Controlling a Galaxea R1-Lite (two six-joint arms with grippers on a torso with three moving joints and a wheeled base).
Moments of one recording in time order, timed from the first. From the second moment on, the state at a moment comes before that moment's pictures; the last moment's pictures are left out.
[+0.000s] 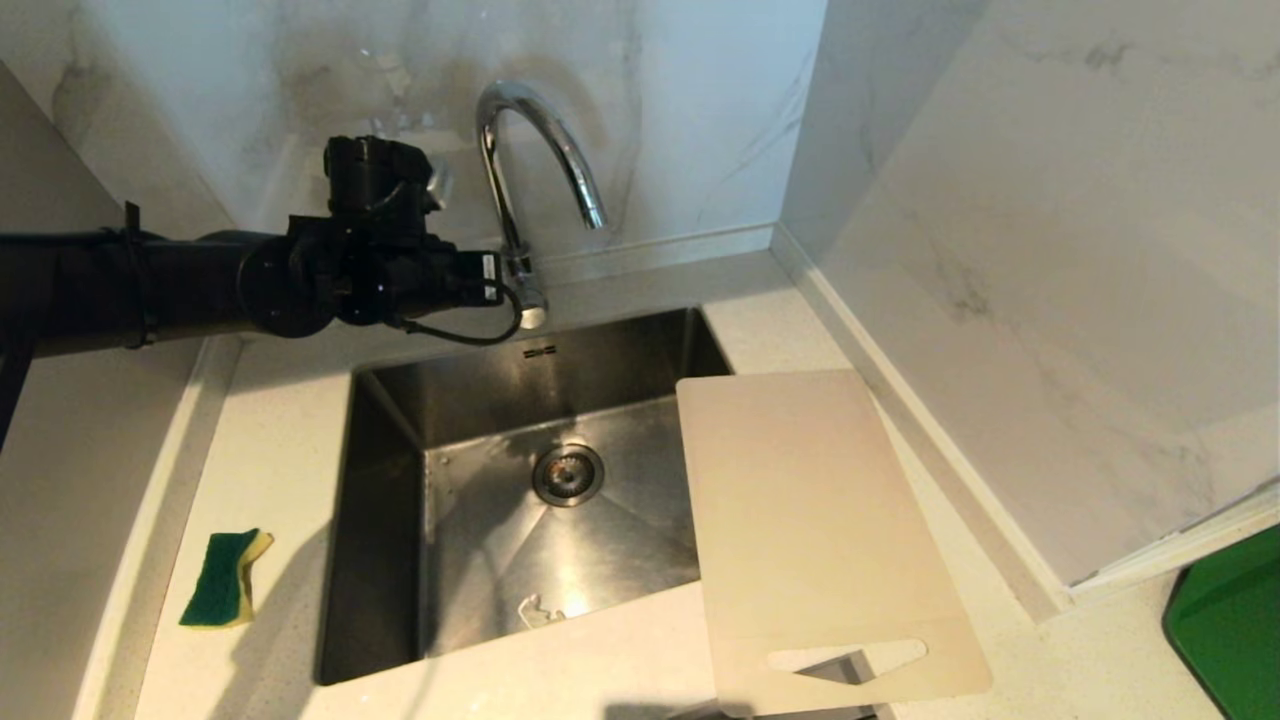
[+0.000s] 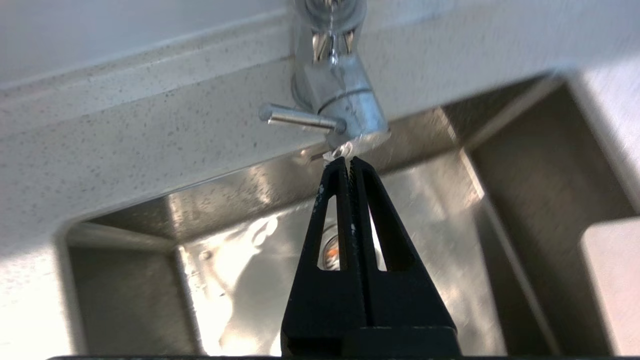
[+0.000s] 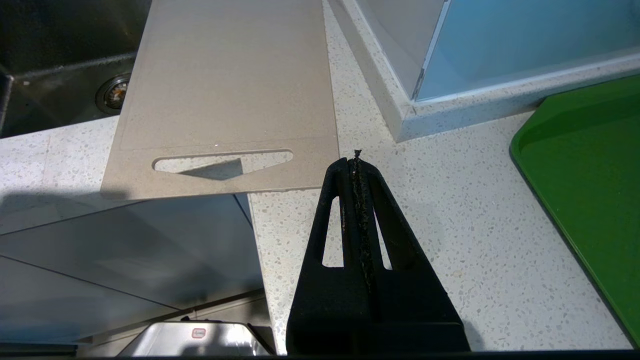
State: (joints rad) left arm -0.41 2.13 -1.95 0.02 0.28 -0.12; right arm 0.00 0.00 0.00 0.00 0.00 0.01
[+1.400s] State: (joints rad) left arm -0.47 2.12 -1.93 0.02 0.46 -0.23; right arm 0.00 0.00 0.00 0.00 0.00 0.01
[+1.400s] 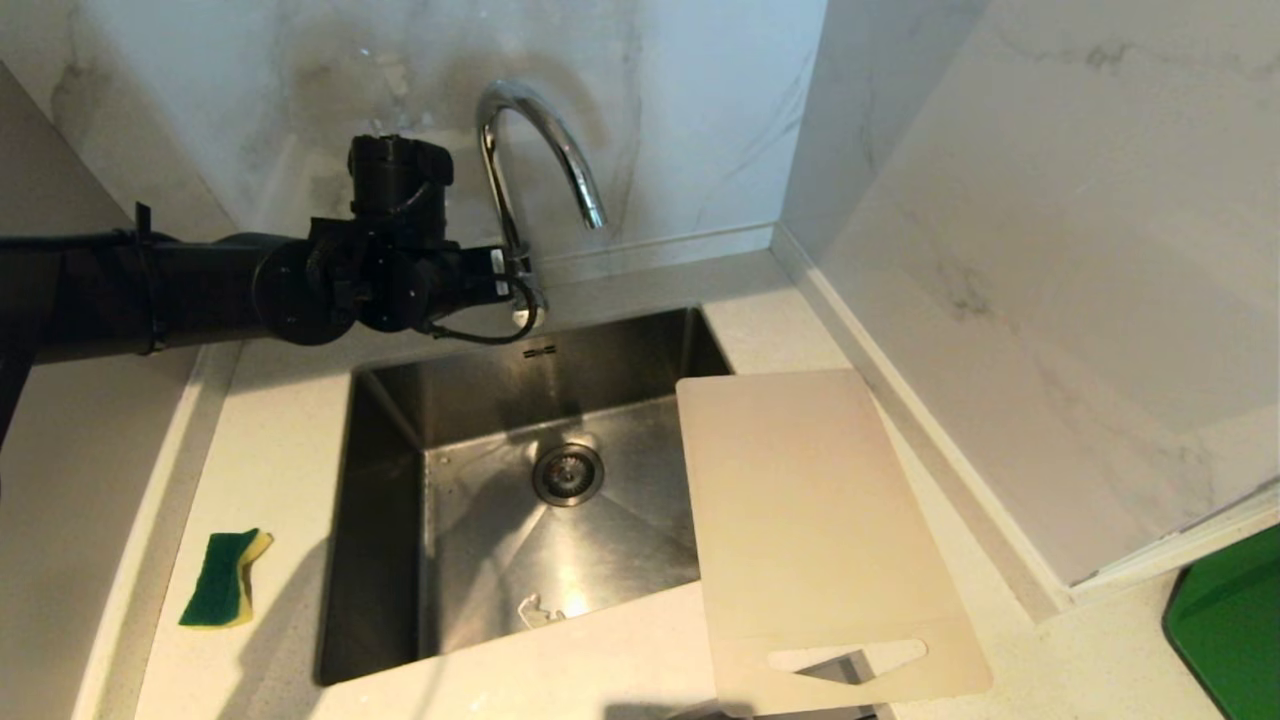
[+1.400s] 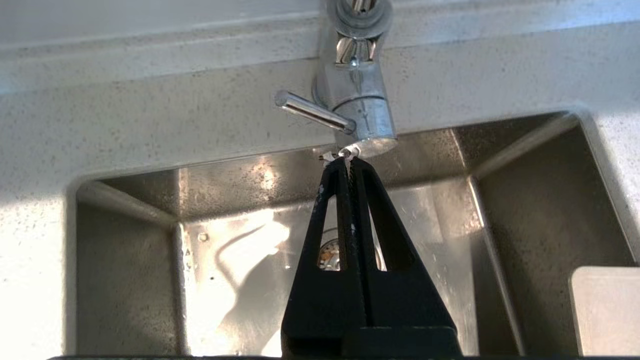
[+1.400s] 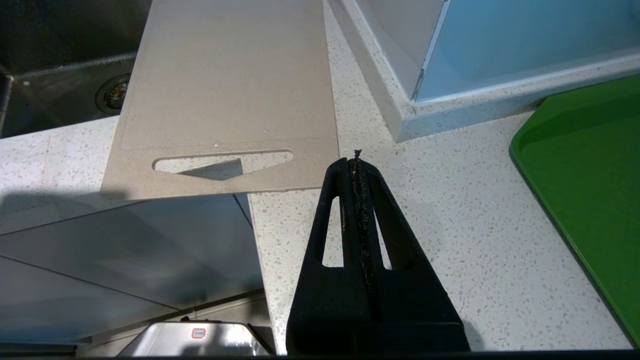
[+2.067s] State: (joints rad) left arm -0.47 2.14 -1.95 0.01 0.48 -0.28; right arm 0.00 0.00 0.00 0.00 0.00 0.01
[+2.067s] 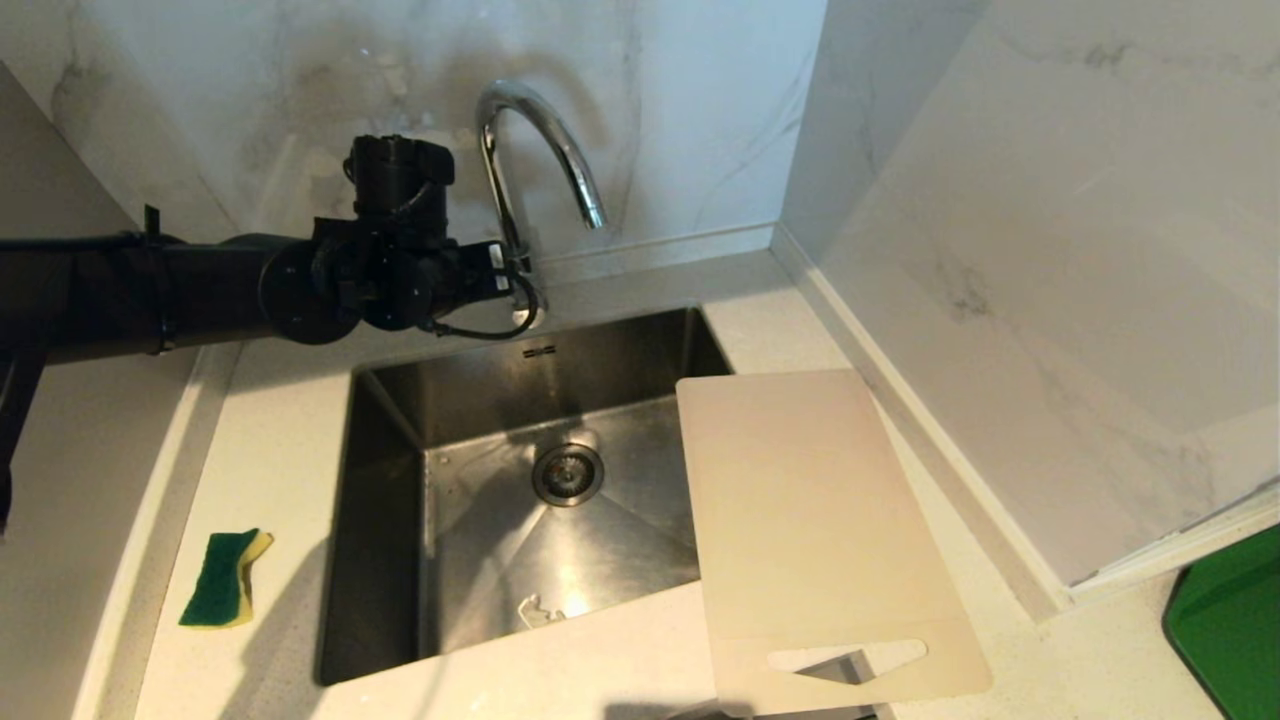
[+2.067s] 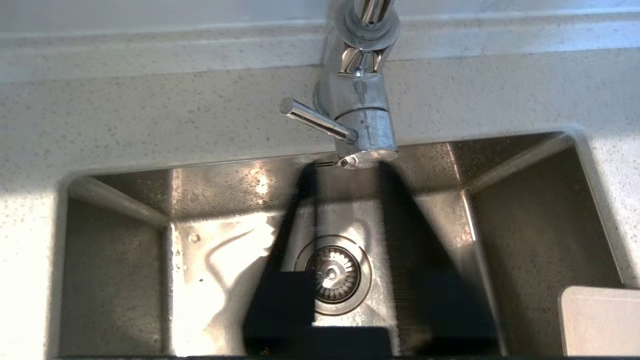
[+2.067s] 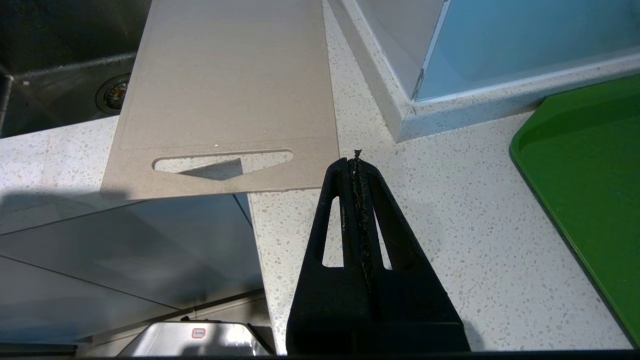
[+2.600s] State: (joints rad) left arm -0.48 2.16 -1.96 -0.06 0.58 -0.38; right arm 0.00 0.00 0.00 0.00 0.00 0.01
